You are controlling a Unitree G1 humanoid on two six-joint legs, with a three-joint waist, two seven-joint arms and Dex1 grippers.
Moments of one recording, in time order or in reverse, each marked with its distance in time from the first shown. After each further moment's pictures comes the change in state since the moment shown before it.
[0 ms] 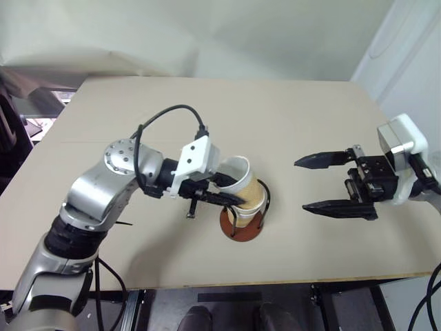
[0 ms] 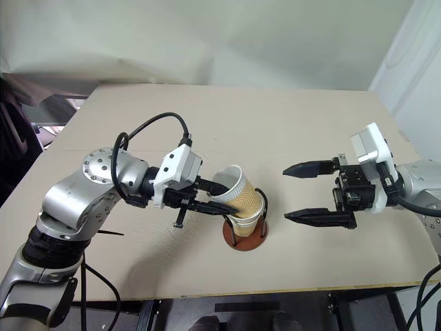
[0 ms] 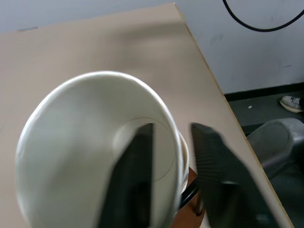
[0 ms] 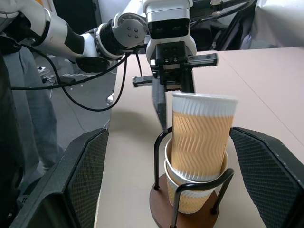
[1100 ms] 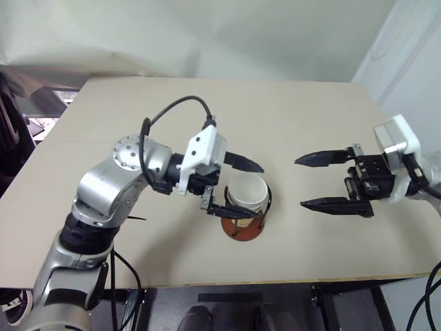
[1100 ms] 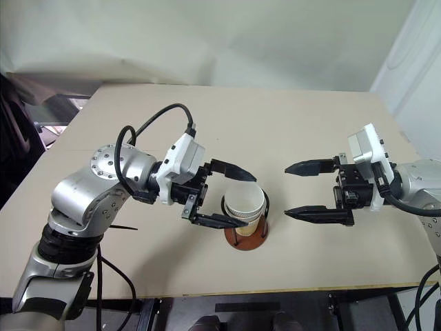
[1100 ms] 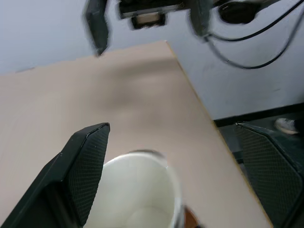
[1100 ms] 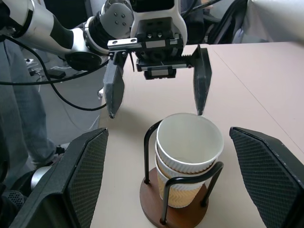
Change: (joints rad) left arm -0.063 -0.064 0.041 0.042 -0.035 0.003 0.023; right arm -0.007 0.011 0.006 0.010 -0.061 -0.009 0.003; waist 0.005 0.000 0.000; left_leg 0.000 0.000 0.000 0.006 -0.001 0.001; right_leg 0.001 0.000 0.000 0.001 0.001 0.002
